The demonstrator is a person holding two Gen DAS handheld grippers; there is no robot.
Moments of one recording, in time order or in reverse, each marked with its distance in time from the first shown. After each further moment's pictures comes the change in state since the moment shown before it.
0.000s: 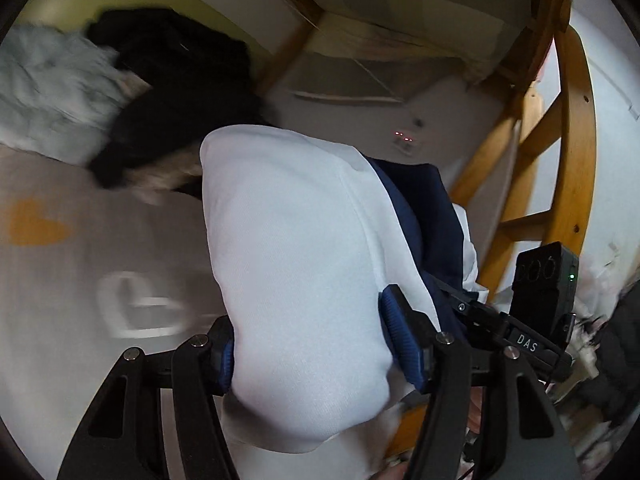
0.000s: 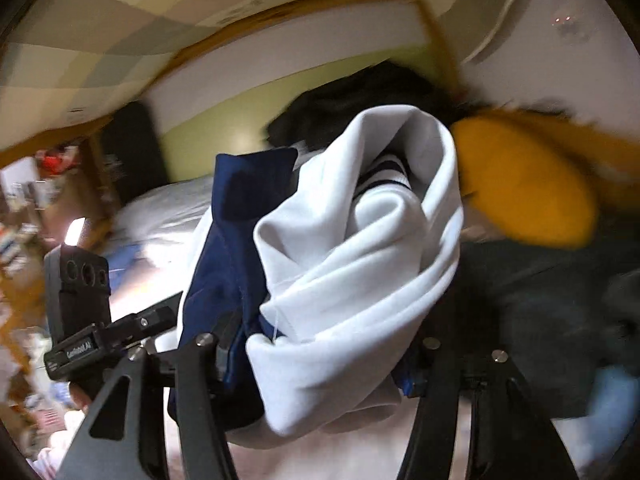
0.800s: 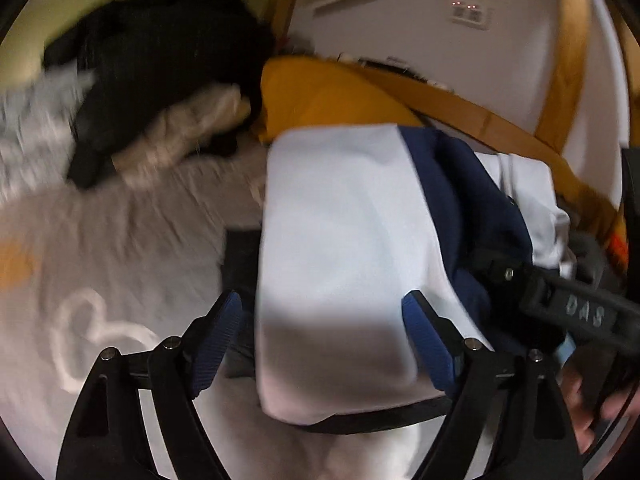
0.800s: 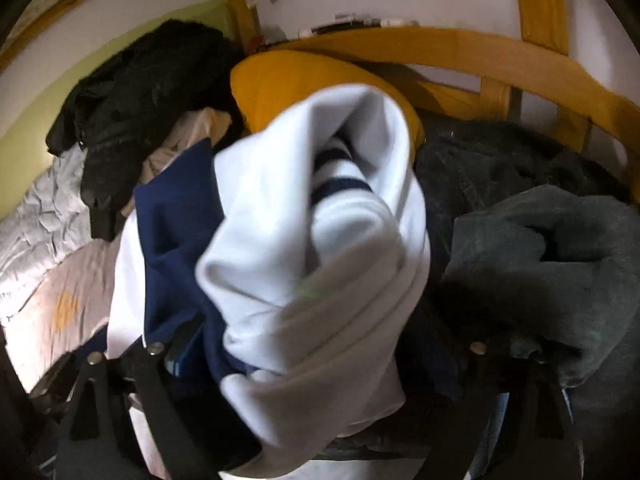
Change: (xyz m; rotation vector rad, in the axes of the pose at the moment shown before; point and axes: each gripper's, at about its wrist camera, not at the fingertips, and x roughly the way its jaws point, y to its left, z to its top) left arm 0.210 -0.028 -0.050 0.295 0.175 0.465; right arm 0.078 -0.193 -0.021 0.261 0.138 -0.551
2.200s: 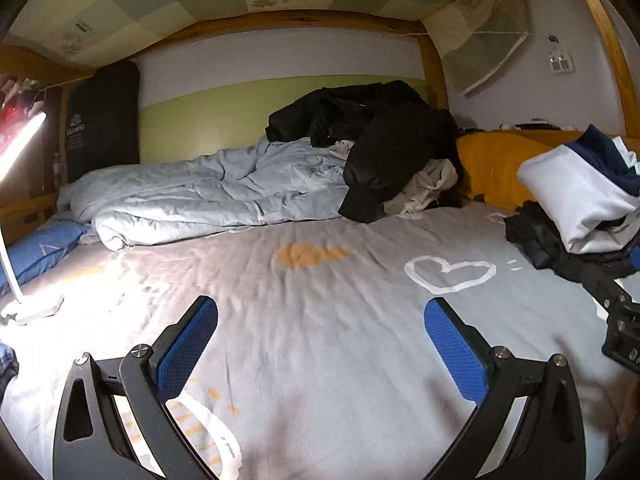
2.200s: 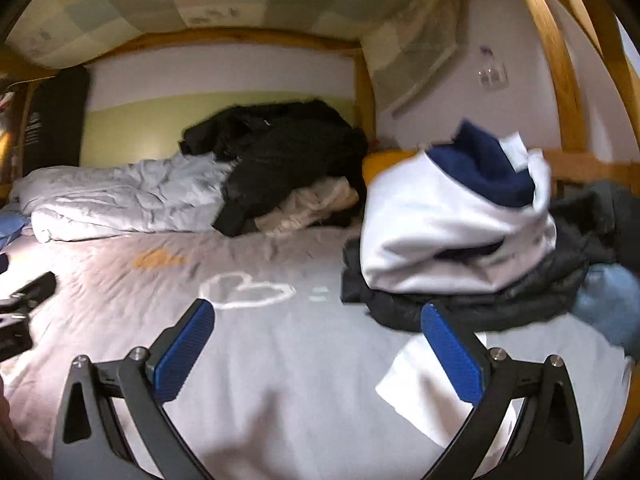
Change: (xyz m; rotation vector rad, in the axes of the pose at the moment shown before) left arm -0.202 0.188 -0.178 0.029 -0.343 0.621; right arm -0.076 0.172 -0.231 -0.283 -0.505 0.170
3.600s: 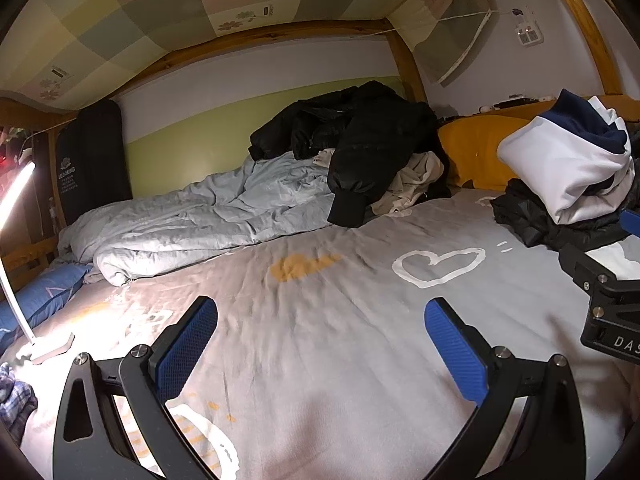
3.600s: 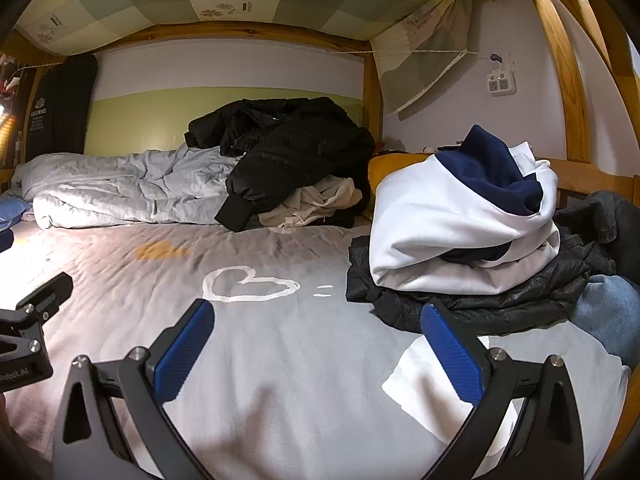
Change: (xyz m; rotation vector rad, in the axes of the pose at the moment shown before) left arm -0.005 -0.026 -0.004 0.128 -0.035 0.004; right arm 0.003 0.007 -0.002 -0.029 0.017 -0.022
